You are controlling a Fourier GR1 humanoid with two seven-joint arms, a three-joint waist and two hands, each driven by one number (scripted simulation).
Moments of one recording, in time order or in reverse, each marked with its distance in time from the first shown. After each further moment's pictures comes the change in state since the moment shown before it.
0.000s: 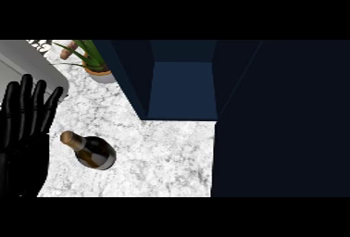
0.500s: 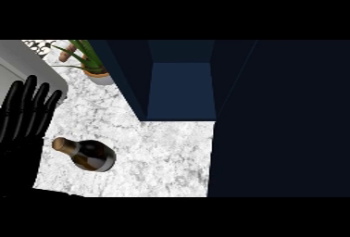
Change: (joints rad) left arm 0.005 0.055 0.036 -0.042 0.121 -0.078 0.155; right arm 0.171 0.063 0.154 -0.179 -0.045 0.038 0.121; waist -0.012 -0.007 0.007
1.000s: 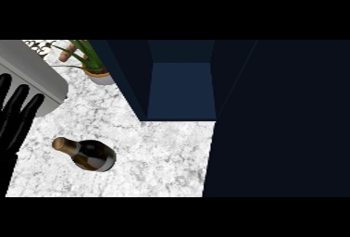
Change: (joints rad) left arm -0.057 0.027 0.009 -0.219 0.093 0.071 0.345; right arm 0.029 0.035 0.204 -0.200 0.041 -0.055 0.247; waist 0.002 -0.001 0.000
